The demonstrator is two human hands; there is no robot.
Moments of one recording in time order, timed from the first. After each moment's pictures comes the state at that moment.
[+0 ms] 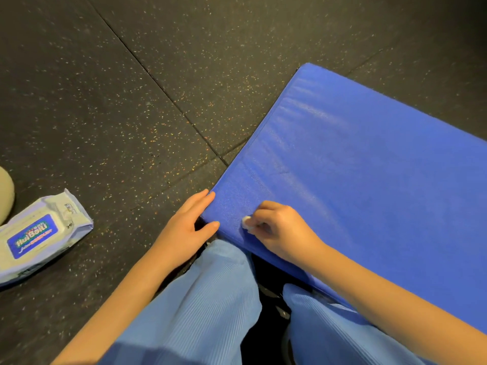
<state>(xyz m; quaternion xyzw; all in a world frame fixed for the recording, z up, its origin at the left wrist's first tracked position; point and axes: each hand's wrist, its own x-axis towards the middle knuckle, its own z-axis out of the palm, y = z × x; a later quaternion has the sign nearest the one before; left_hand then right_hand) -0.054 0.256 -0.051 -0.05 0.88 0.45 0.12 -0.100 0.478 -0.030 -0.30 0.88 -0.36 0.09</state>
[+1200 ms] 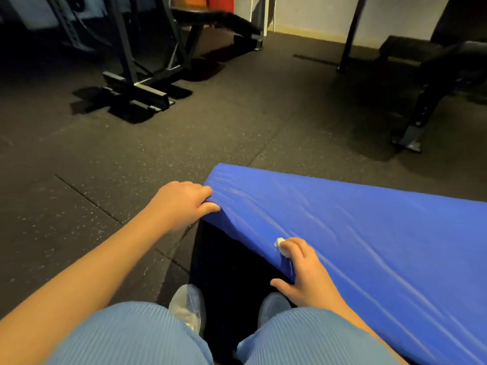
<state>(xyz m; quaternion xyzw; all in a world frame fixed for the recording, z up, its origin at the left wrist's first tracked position) -0.212 0.377 0.190 0.32 0.95 -0.06 -0.02 -0.050 0.635 0.089 -0.09 0.94 -0.33 -0.08</state>
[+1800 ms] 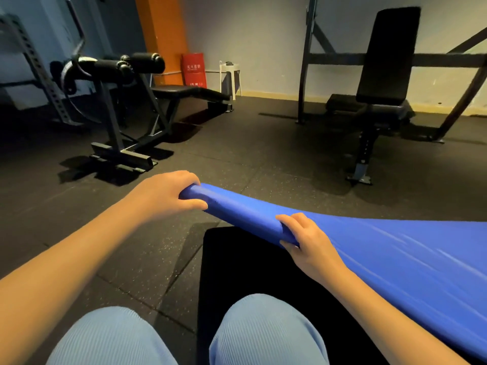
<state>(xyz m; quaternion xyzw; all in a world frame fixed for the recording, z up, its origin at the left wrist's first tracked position) -0.185 0.403 0.358 0.34 0.93 0.10 -0.07 -0.058 0.689 0.237 -0.09 0.94 -0.23 -0.24</state>
